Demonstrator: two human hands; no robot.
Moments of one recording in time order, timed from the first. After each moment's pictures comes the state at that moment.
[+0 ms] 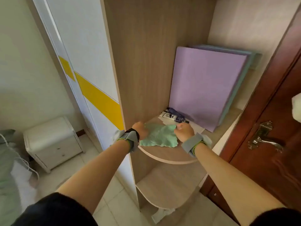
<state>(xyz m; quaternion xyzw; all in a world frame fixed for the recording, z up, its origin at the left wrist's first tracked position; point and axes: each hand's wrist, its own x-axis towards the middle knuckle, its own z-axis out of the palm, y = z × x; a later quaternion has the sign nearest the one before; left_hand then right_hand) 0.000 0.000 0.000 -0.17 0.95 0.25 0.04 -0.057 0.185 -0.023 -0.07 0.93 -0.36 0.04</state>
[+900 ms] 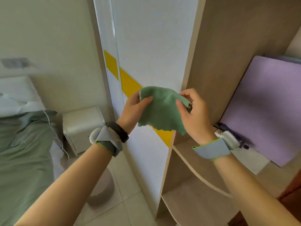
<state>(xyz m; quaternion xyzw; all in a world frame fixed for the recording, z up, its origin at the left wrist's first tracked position) 0.103 -0.160 0.100 -0.08 0.67 0.68 -0.28 0.030 0.006 0.110 -0.40 0.71 -0.56 -0.16</state>
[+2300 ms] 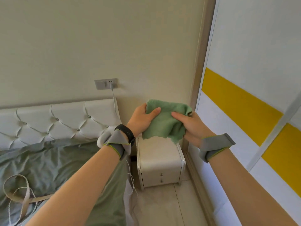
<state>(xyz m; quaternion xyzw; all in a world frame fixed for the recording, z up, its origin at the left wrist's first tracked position) 0.080 -0.909 0.099 -0.29 0.73 0.54 -0.30 -0.041 -0.794 0.094 -0.28 0.48 -0.71 0.44</state>
